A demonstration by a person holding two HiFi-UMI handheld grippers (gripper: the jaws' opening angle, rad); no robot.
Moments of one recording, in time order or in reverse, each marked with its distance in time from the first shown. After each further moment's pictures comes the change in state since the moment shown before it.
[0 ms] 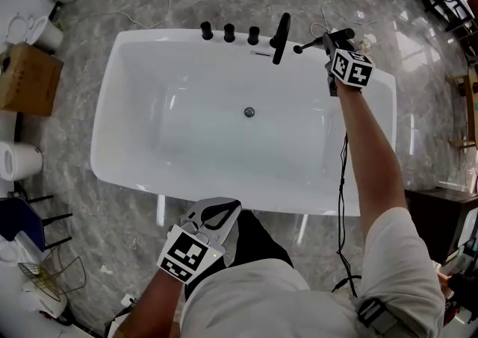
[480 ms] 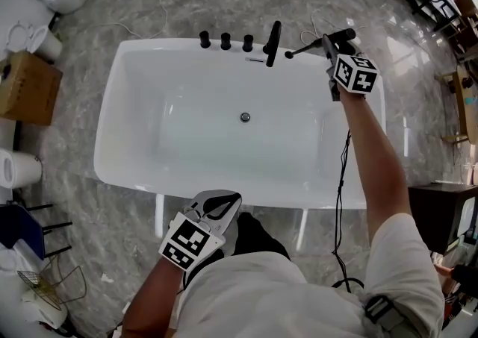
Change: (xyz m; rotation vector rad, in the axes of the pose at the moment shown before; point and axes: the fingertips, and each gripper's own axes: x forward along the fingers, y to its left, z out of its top) left arm -0.026 -0.020 0.001 0.055 -0.010 -0.040; right arm -0.087 0.032 0.069 -0.063 -0.085 0.036
